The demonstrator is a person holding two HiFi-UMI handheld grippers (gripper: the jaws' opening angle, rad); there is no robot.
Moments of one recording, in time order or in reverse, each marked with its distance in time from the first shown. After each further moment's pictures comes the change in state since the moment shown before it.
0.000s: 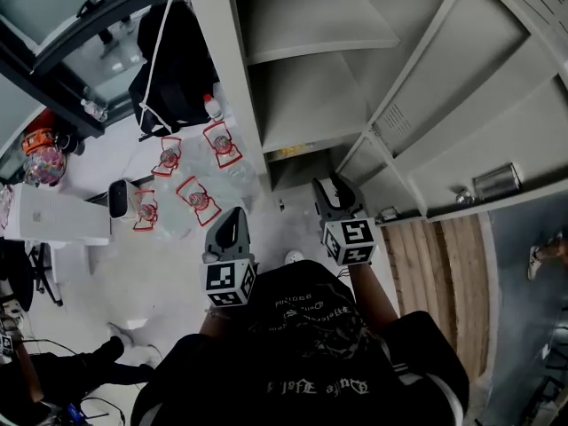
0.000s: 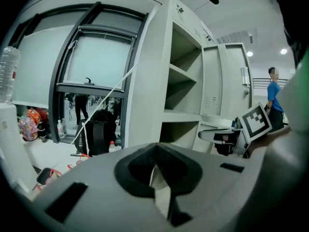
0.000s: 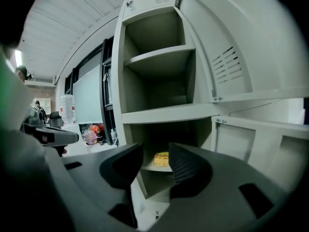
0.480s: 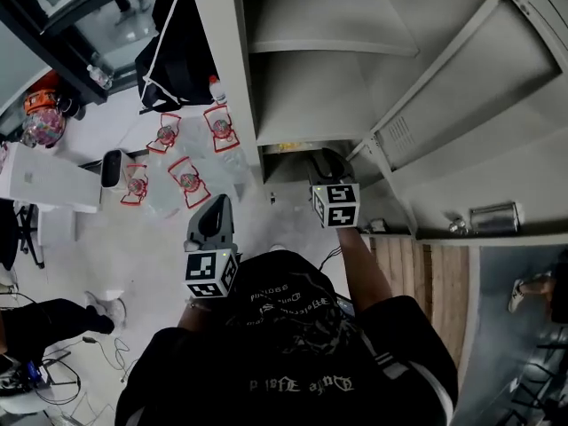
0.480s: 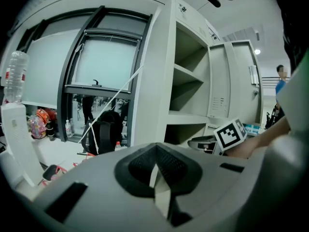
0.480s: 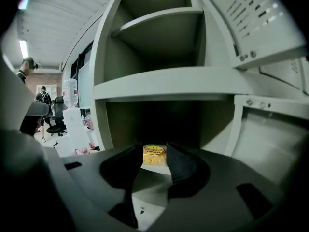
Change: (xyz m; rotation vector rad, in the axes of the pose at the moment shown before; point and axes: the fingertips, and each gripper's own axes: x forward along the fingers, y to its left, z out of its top) left arm 0.004 0.001 0.006 -0.028 -0.010 0.091; right arm 0.084 -0.045 -0.029 -0.114 0.124 0.057
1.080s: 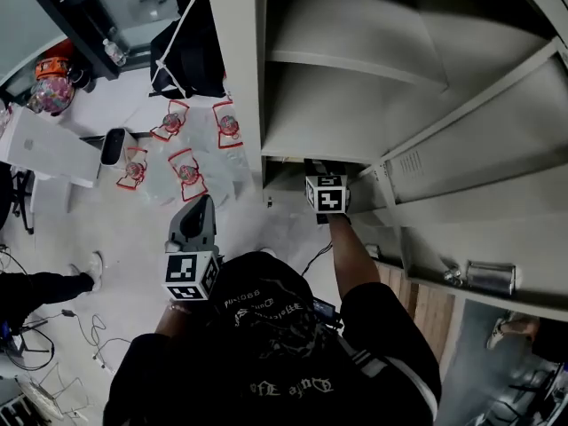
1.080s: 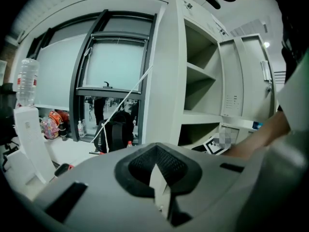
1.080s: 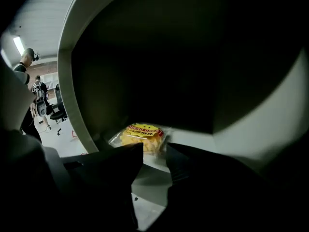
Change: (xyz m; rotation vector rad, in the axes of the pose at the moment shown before) left arm -0.001 0.027 0.000 -0.010 0.007 0.131; right arm 0.092 -0.019 -0.060 -0.067 0.219 0.059
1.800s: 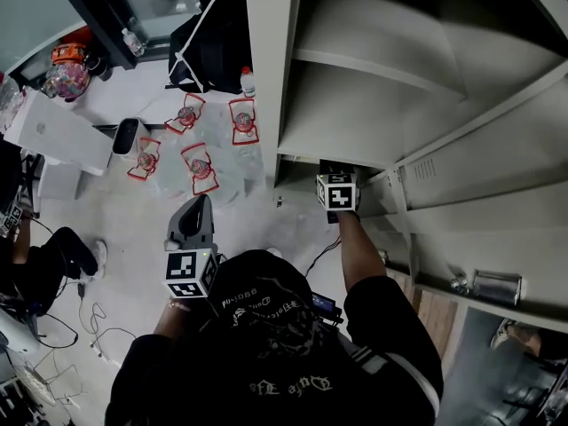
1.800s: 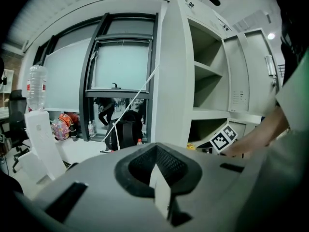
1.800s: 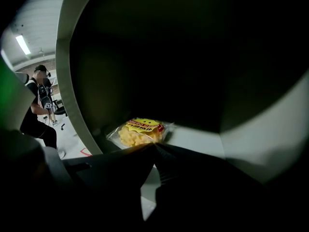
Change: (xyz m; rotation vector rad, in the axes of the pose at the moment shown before) left arm -0.019 0.029 -0.009 0.012 0.016 0.097; right arm 0.014 0.005 -0.004 -0.038 0.040 0.036
